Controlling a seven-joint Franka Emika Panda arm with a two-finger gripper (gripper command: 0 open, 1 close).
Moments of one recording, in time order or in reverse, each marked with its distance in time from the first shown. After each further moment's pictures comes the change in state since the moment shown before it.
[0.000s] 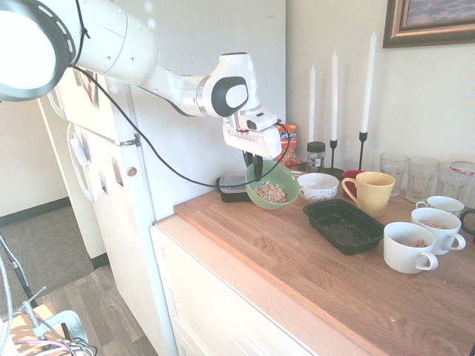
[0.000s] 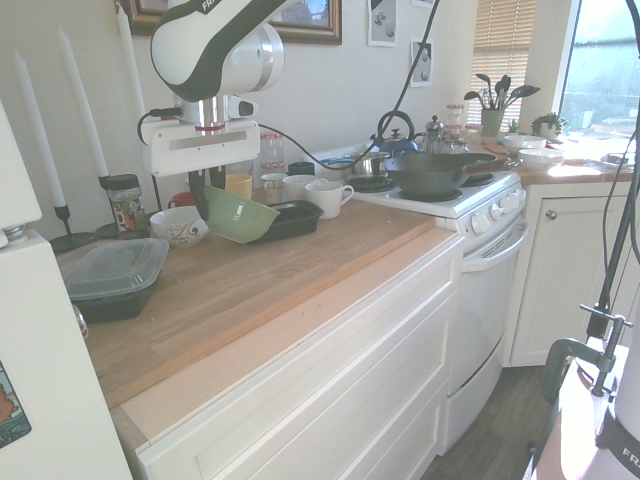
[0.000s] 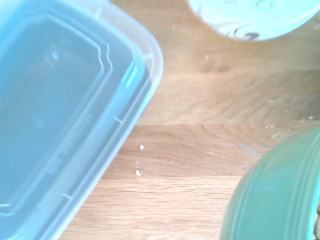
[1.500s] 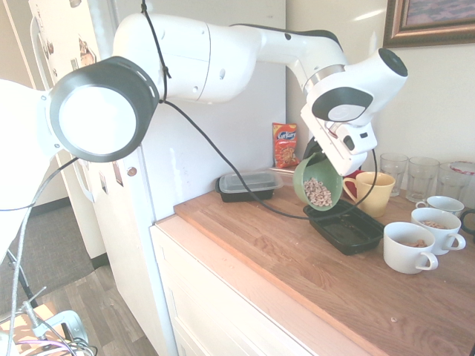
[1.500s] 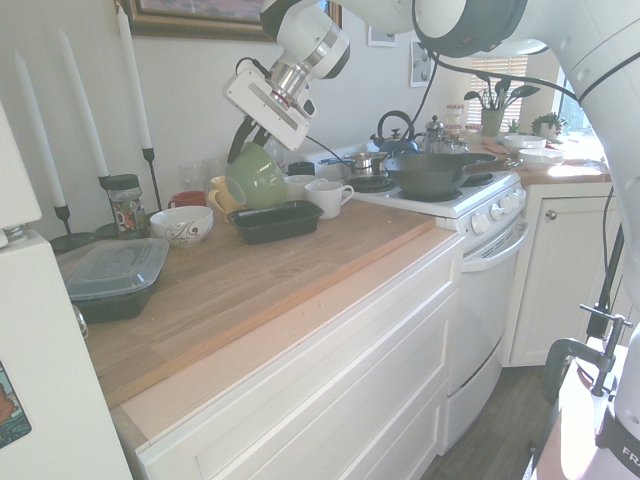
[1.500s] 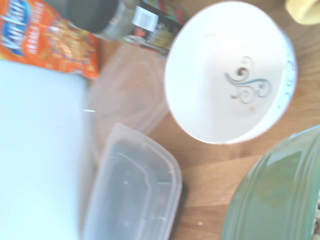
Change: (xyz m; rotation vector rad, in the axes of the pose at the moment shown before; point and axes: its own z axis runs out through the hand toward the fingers) arm 0.229 0.094 0.005 0.458 -0.567 0.236
